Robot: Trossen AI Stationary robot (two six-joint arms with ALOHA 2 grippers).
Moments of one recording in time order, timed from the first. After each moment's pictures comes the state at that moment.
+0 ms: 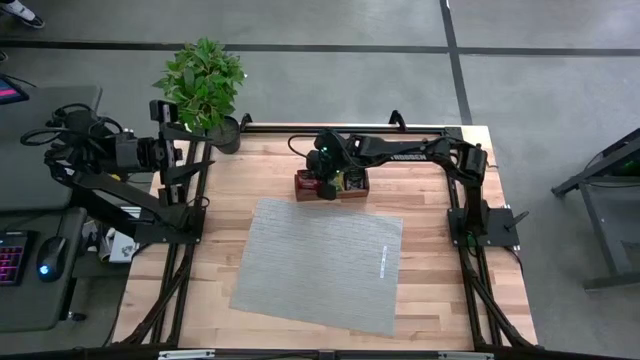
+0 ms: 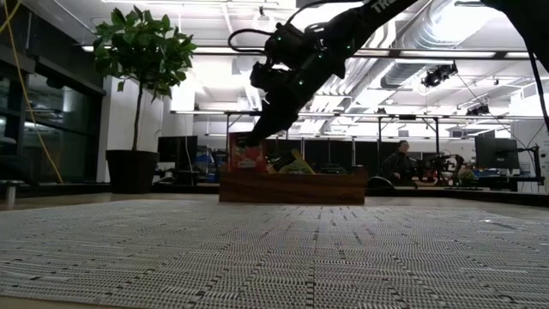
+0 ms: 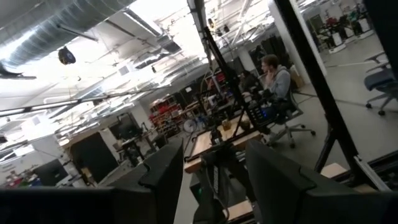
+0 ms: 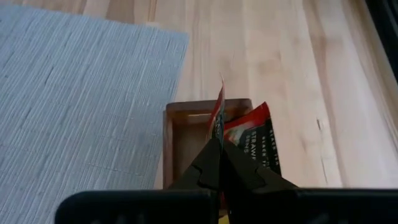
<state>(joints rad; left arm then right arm) -0.28 0.79 1.39 -0.33 -0.26 0.56 -0.33 1.98 1.48 -0.30 -0.23 -0.25</state>
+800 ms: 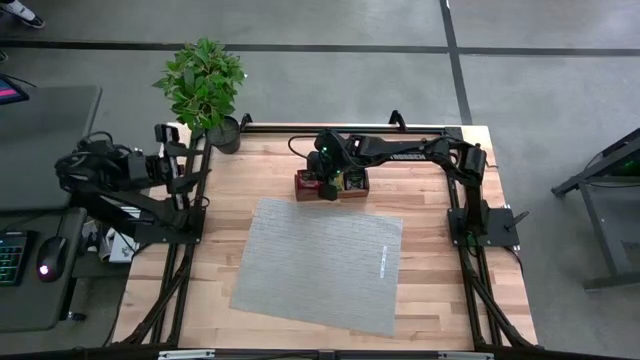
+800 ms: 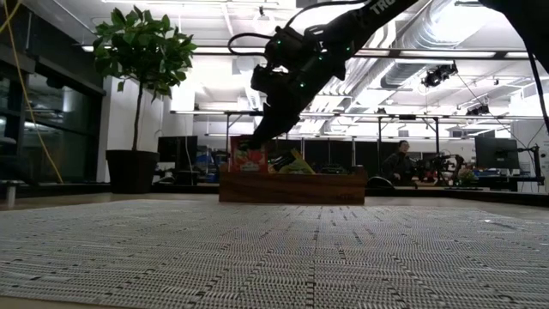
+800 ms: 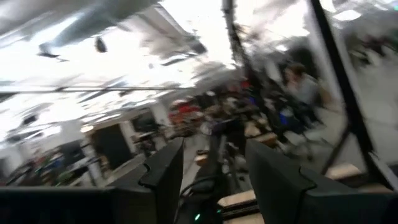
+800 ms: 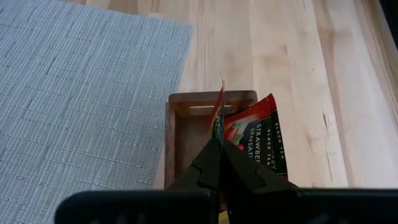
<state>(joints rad) -0.28 0.40 0.86 -0.10 -0.35 0.51 -0.33 1.99 1.48 -0.32 -0.25 -0.27</state>
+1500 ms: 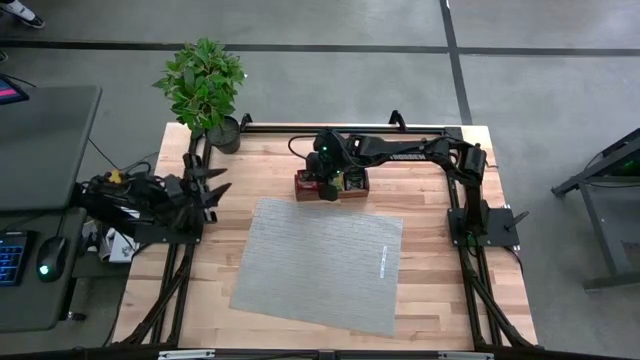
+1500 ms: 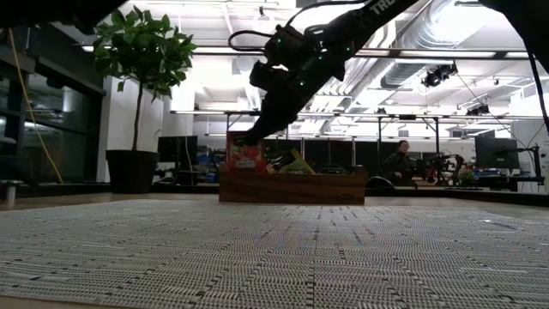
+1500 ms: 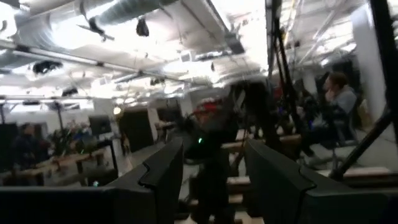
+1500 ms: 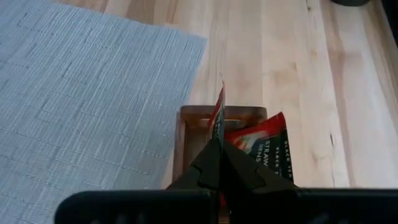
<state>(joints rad) -0.28 0.01 0.20 0.27 -0.51 0.43 -0.33 1.99 1.48 -0.29 -0.30 -0.32</state>
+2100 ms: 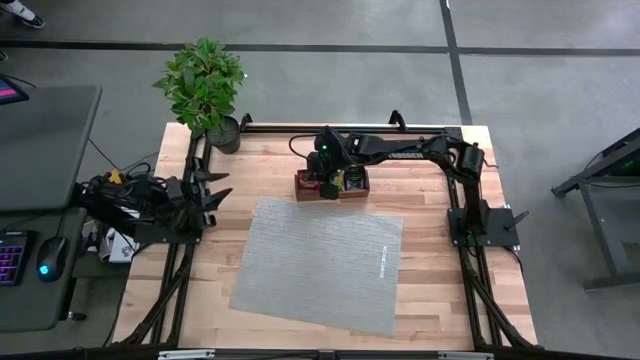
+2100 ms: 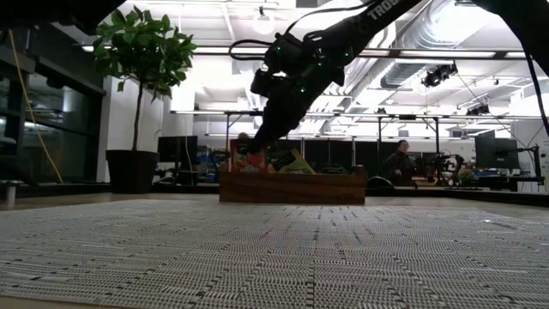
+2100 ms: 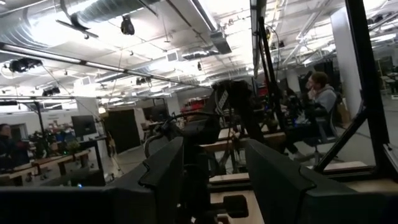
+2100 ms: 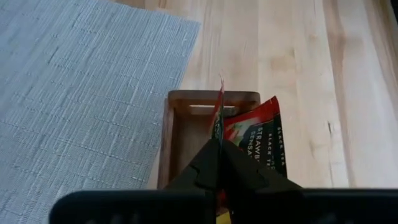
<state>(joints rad) -0.28 0.01 0.20 0.24 -0.45 0.39 -0.35 2.01 1.48 -0.31 -0.30 -0.34</state>
